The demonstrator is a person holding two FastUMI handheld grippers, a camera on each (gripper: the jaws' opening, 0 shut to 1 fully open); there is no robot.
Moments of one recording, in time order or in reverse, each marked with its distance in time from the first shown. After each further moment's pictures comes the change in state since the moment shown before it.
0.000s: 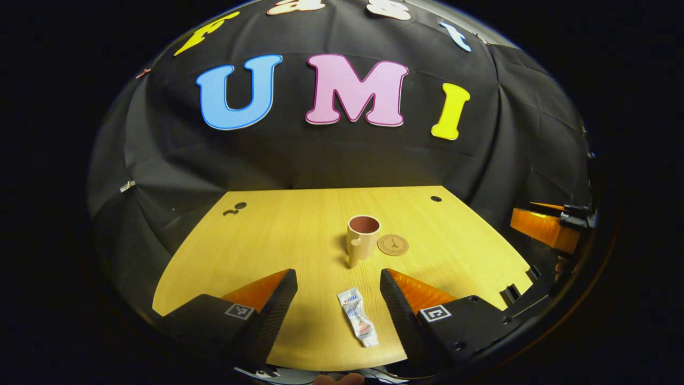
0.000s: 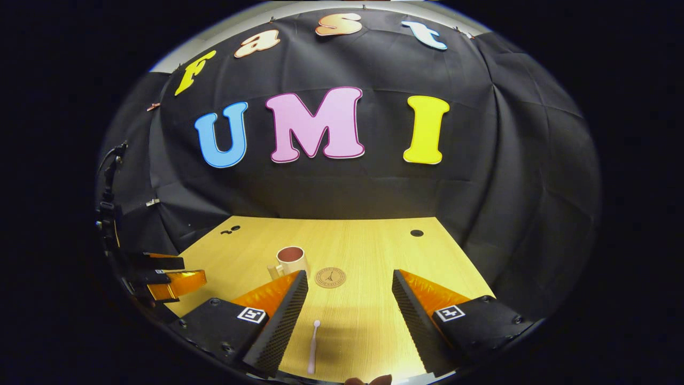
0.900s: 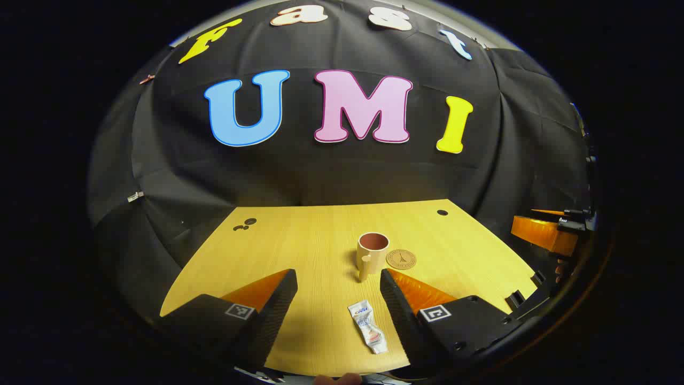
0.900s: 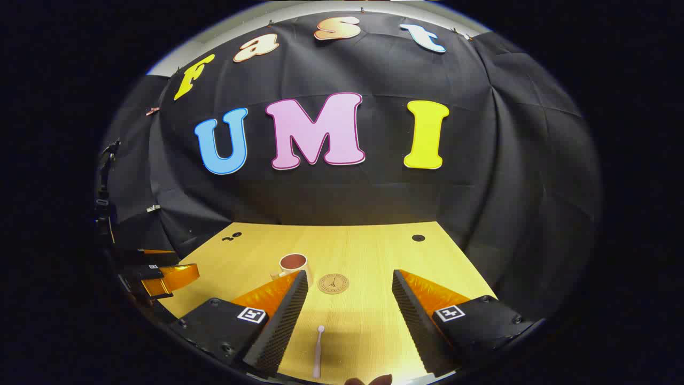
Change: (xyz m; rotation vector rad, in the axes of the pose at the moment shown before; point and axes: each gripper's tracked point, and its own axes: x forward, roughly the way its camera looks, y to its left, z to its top) left arm -0.017 0.020 0.036 0.019 -0.117 0.048; right arm 0.002 0.008 0.013 0.009 -0.034 0.002
